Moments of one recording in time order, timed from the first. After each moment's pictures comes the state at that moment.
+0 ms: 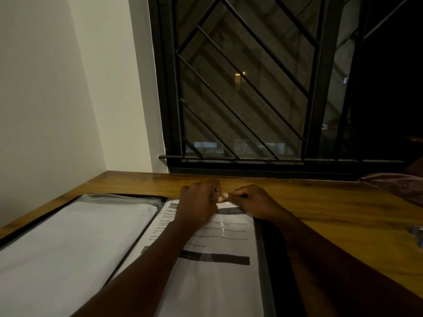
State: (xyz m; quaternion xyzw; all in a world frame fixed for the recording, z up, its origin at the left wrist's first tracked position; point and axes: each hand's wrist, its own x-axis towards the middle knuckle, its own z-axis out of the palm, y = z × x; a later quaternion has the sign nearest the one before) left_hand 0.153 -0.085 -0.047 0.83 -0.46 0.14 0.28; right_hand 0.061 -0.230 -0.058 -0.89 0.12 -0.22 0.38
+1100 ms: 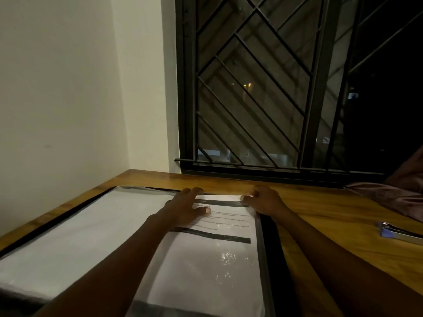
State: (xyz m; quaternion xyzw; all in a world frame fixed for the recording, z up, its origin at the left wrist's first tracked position) left_hand 0.144 0.019 -0.030 0.86 -0.45 -0.02 0.23; right_hand 0.006 -0.177 -0.025 -0.87 0.30 -0.23 0.31
